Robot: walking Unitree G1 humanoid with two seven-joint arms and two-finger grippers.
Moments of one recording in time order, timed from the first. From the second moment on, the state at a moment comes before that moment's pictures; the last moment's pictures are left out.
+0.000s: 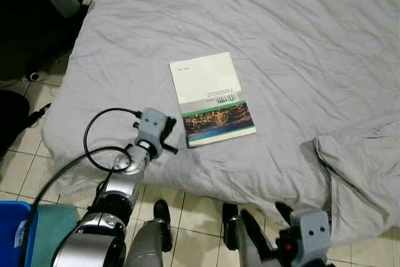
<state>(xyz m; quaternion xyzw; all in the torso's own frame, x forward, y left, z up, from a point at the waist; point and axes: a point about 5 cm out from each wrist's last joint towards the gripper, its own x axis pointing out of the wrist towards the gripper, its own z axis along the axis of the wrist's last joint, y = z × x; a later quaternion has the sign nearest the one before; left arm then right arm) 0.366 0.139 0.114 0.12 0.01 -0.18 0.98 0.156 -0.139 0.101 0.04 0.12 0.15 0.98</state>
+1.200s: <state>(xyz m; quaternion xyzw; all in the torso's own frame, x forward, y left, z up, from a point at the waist) 0.376 0.107 0.105 -0.05 0.11 -0.14 0.98 0.069 -0.124 0.102 0.05 0.22 0.13 0.96</state>
